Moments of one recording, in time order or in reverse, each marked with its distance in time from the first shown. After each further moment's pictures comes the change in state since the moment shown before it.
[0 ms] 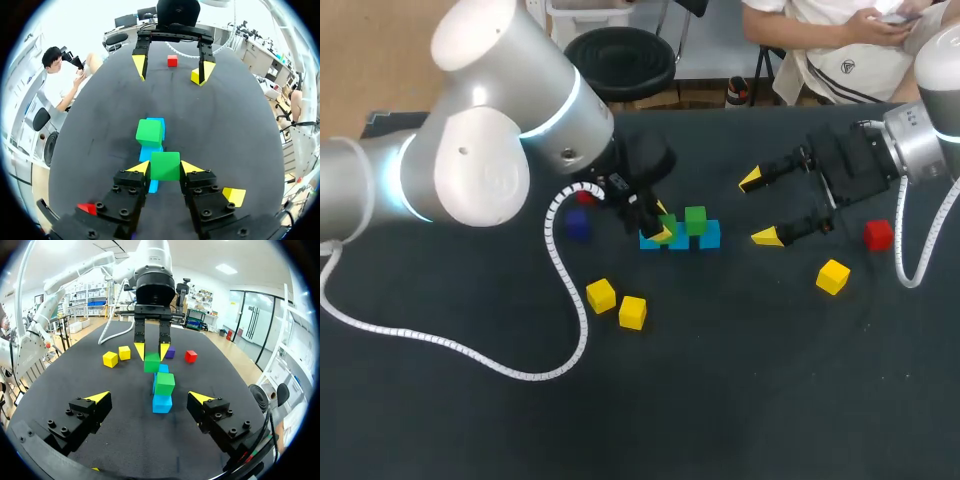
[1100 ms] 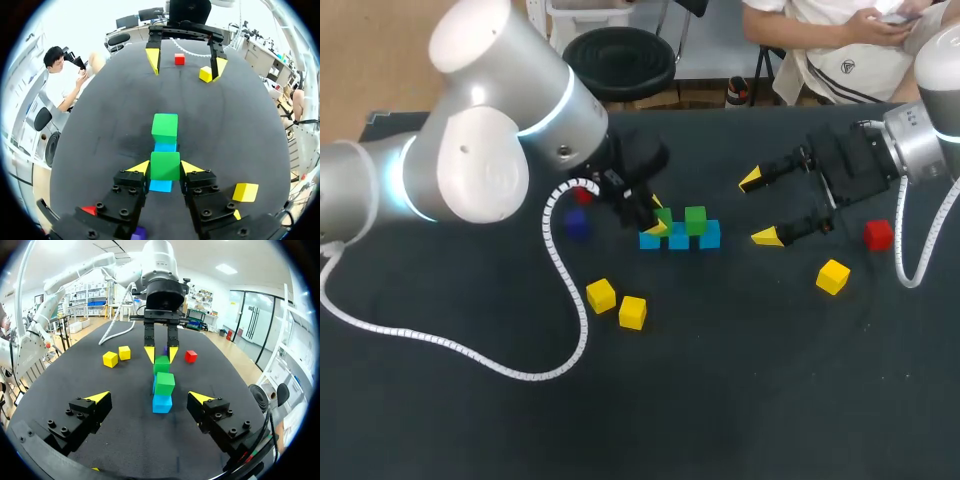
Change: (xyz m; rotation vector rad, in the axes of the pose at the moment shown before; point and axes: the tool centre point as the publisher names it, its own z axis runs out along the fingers) left arm 0.008 0.021 0.006 -0.016 -0.012 0.006; right arm 0.000 0.000 0.000 0.000 0.000 0.000
